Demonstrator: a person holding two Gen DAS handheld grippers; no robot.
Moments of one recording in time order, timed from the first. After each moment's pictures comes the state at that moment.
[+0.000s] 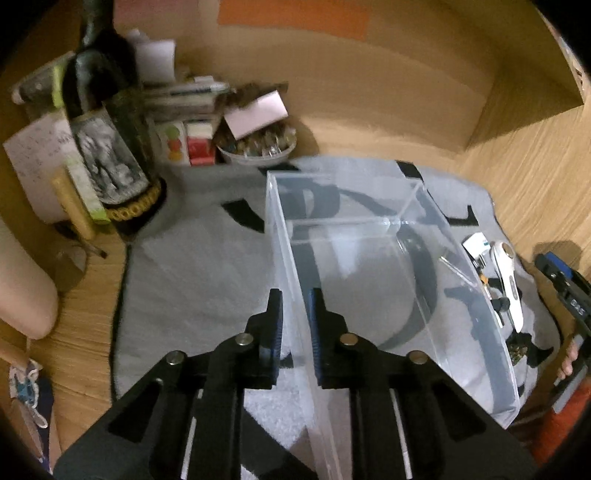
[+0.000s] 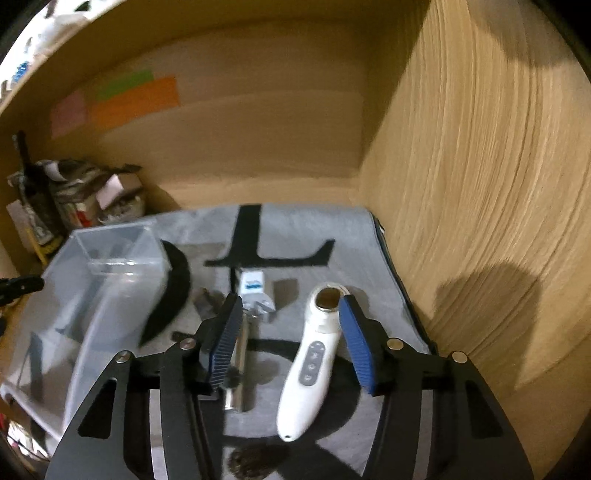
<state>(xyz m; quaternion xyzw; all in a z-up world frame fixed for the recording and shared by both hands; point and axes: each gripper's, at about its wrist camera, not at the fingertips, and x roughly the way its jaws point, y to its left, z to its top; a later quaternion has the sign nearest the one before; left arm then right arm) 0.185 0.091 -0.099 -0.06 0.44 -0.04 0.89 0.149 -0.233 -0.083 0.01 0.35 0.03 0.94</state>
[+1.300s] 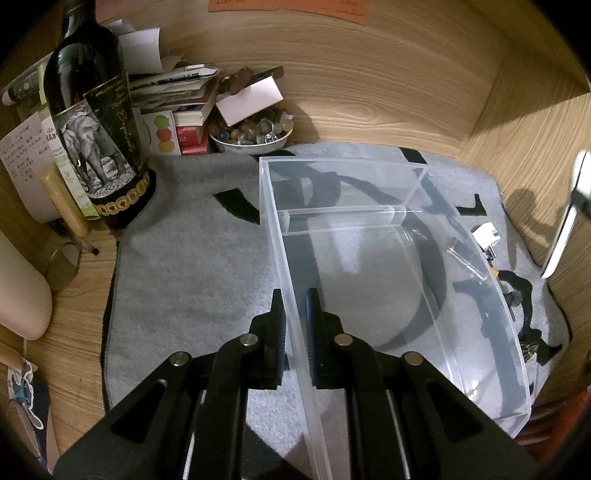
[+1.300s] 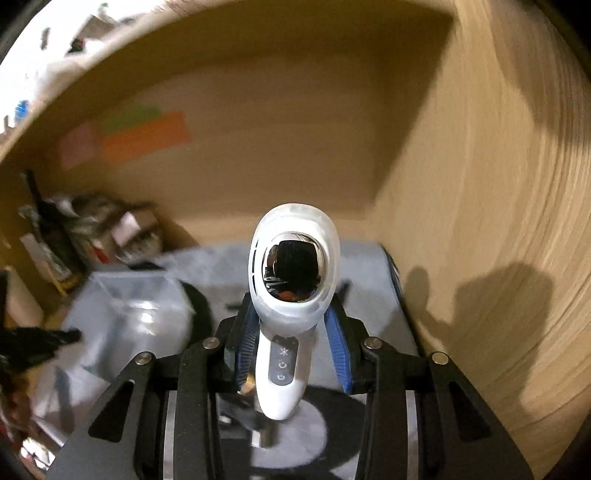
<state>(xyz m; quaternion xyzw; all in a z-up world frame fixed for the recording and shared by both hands) 0.192 0.083 -0.107 -0.04 0.45 -0.03 0.89 0.158 -0.212 -0.033 0.02 0.28 0.08 0.96</state>
